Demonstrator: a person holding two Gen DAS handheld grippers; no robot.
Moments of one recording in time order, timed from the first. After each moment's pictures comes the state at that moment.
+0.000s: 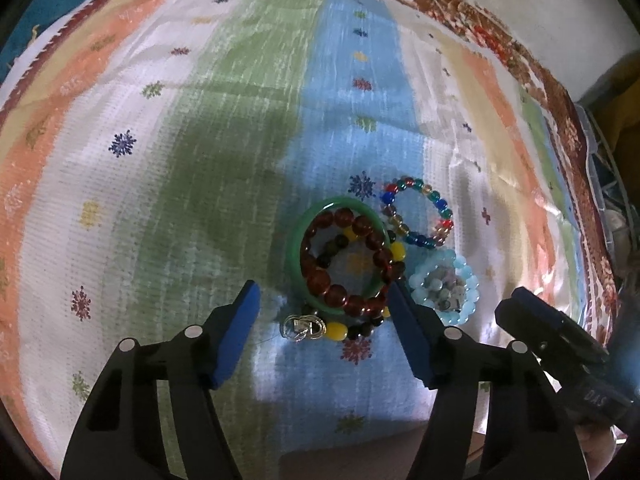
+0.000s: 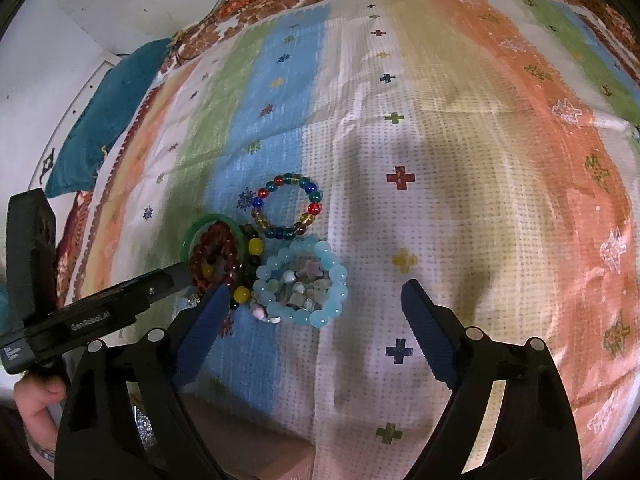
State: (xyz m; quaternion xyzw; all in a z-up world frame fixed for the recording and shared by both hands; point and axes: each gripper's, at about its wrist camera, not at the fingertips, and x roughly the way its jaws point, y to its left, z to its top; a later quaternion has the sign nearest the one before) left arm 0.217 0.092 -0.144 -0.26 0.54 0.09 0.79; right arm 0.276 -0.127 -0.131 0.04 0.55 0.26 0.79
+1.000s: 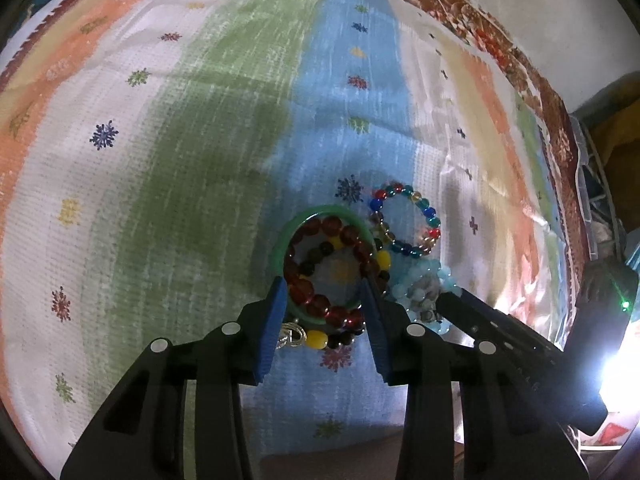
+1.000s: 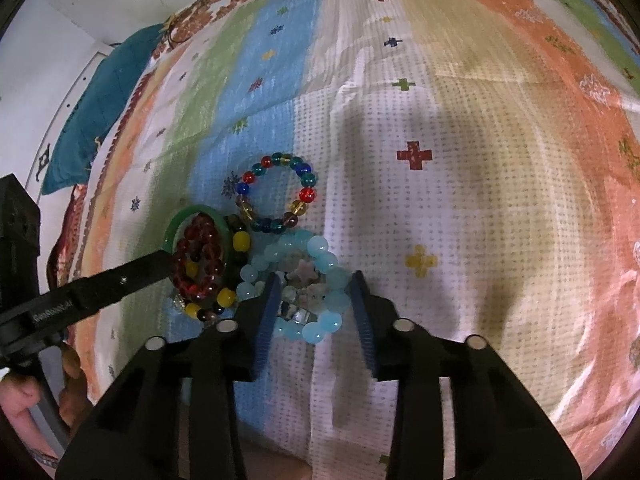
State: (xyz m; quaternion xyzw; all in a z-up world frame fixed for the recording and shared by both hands) left arm 0.227 0.099 -0.145 -0.30 0.54 0.08 0.78; right arm 0.291 -0.119 -0.161 0.04 0.59 0.26 0.77
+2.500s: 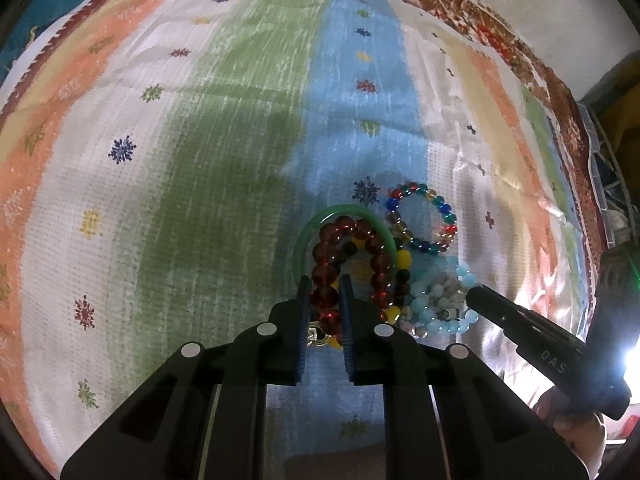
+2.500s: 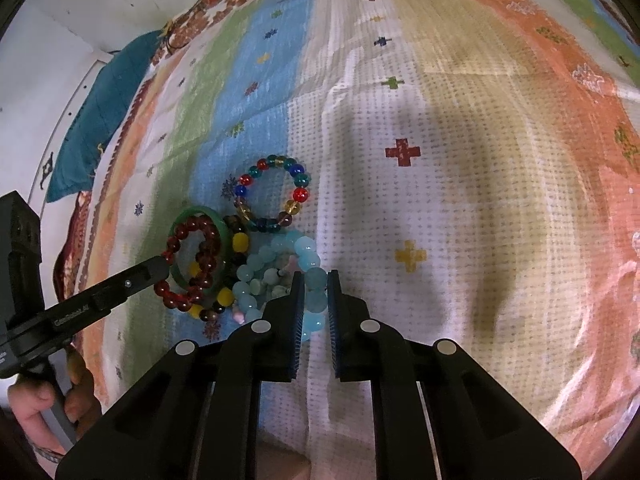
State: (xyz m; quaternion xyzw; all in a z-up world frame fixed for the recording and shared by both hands) left arm 0.220 0.102 -0.138 -0.26 0.54 0.09 0.79; right arm 0.290 -0.129 -0.156 0.06 0.59 0.26 0.76
